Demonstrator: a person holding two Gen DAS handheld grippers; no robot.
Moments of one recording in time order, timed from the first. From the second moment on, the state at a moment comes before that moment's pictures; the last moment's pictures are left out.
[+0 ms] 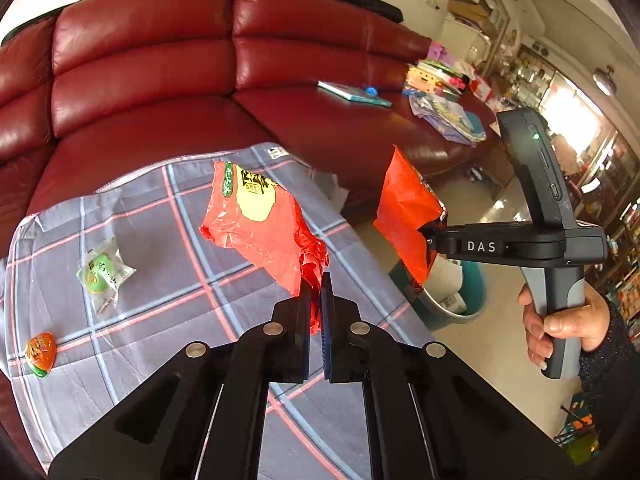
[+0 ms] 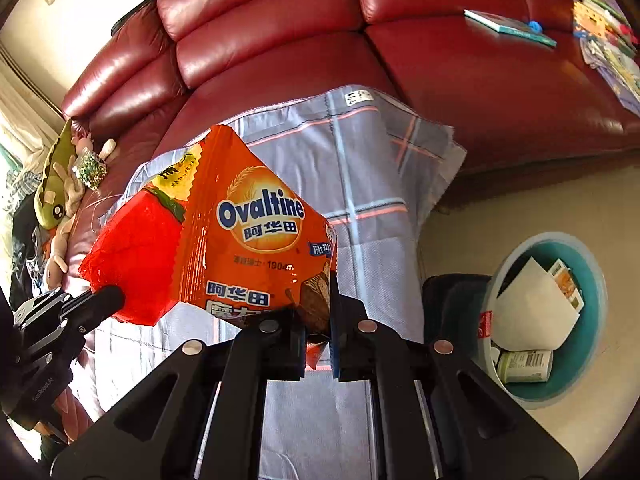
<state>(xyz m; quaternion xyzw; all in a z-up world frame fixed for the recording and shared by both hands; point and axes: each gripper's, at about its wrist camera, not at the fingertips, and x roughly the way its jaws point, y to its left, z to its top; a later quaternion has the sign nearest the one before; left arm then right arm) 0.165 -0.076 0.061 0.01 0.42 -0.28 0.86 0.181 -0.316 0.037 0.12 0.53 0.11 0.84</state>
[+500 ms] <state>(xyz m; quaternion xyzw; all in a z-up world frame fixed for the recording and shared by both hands) 0.132 -0.211 0.045 0.04 0.44 -0.39 0.80 0.109 -0.450 0.044 0.18 0.50 0.02 0.85</state>
